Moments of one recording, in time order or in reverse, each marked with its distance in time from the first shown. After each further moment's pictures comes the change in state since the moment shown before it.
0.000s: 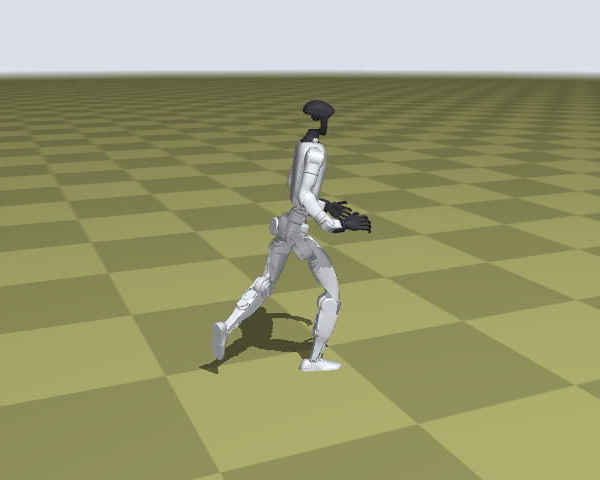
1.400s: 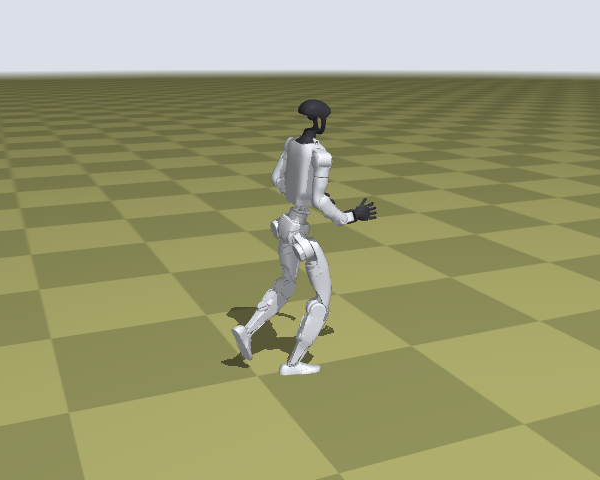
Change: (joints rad) left arm 0.078 0.108 -0.097 -0.090 0.168 -0.155 0.020; right arm -0.118 0.140 0.069 0.007 0.437 0.035 0.279; waist 0.271 0.022 0.039; left_leg -0.356 0.018 -0.192 0.262 -0.165 -0.033; right_leg 0.269 0.004 -0.102 -0.016 -0.247 -0.048
